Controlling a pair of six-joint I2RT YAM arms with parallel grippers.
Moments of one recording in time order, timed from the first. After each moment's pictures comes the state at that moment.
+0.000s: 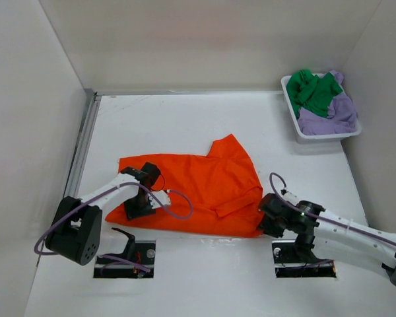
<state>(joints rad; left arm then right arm) -0.41 1.30 0.61 -0.98 -0.18 0.82 0.98 0.79 0.41 -0.86 0.18 1.48</state>
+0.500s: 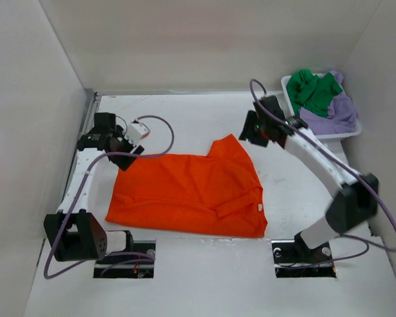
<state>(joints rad) -0.01 1.29 1.13 -0.92 0.11 0.80 0.47 1.45 1.32 -0.73 0.13 0.72</state>
